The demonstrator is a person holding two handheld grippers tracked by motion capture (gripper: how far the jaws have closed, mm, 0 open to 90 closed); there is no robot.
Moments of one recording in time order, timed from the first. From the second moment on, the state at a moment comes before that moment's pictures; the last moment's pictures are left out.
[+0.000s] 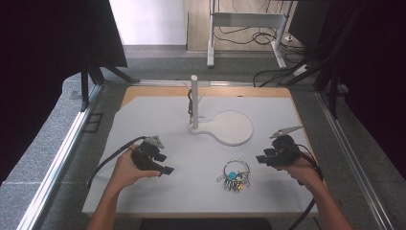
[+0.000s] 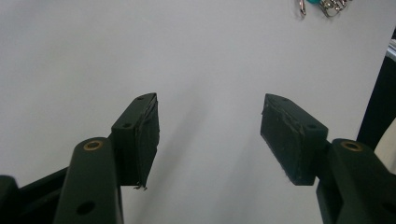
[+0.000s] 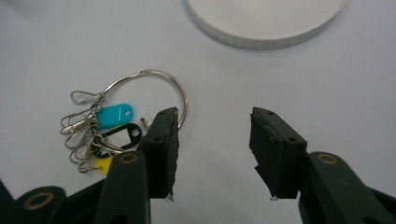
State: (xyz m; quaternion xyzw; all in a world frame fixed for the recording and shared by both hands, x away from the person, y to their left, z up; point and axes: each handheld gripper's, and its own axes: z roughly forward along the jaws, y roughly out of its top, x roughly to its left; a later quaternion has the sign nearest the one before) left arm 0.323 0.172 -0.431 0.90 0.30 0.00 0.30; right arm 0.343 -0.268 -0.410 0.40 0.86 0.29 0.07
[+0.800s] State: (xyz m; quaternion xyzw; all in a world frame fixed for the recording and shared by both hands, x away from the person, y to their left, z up) left arm 0.321 0.175 -0.427 0.90 0.30 0.00 0.32; right arm 0.381 -0.205 -0.439 0.41 0.90 0.13 -0.02
